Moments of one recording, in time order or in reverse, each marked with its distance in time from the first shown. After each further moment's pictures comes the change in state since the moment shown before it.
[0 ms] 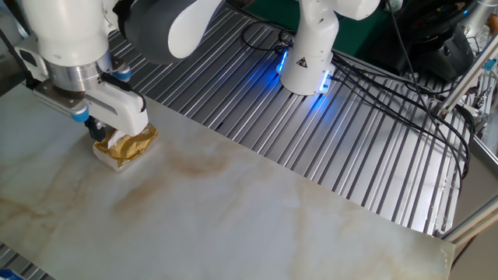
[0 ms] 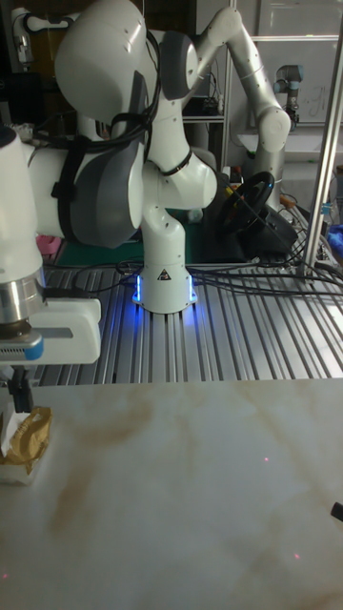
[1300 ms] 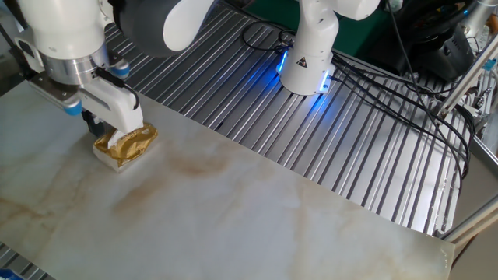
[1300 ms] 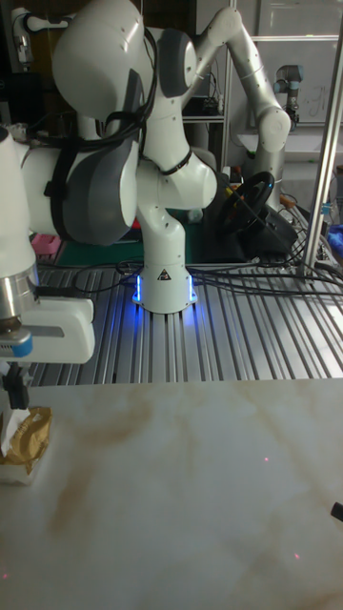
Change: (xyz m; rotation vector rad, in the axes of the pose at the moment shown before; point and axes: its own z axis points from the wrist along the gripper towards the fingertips) arm 0.007 -0.007 -0.001 -0.006 -0.002 0.089
